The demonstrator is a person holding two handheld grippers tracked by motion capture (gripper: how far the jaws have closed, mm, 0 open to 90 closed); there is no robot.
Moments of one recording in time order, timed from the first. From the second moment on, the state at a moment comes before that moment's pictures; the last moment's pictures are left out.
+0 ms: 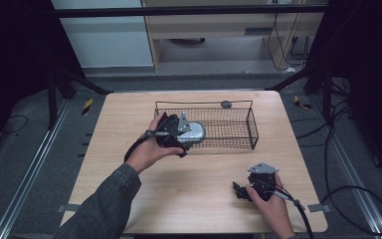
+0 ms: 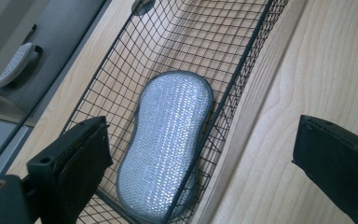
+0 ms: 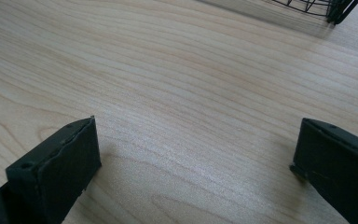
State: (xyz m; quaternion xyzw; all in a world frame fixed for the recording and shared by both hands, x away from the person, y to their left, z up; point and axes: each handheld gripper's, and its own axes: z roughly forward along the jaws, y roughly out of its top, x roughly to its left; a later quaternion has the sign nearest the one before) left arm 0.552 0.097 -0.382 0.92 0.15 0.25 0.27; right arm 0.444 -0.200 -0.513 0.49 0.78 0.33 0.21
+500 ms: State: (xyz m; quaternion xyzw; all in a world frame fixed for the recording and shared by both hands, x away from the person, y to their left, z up) left arm 0.517 0.121 -0.394 0.90 0.20 0.24 0.30; right arm 0.444 -0.200 -0.514 0.49 0.78 0.33 0.21
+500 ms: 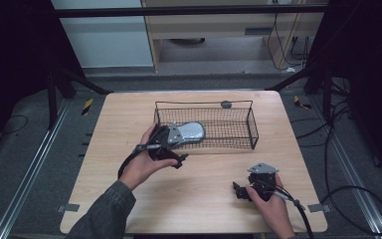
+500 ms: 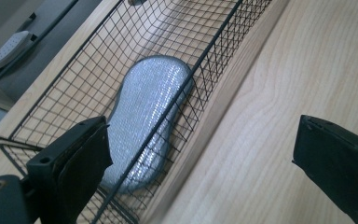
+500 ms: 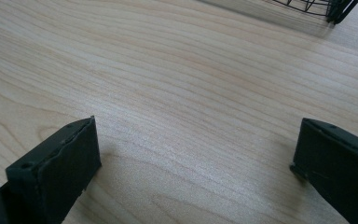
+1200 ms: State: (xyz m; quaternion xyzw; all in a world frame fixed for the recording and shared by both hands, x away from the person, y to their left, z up) left arm 0.499 0.195 -0.417 0.88 0.28 0.24 0.29; right arm 0.444 -0.200 -0.514 0.49 0.78 0.33 0.21
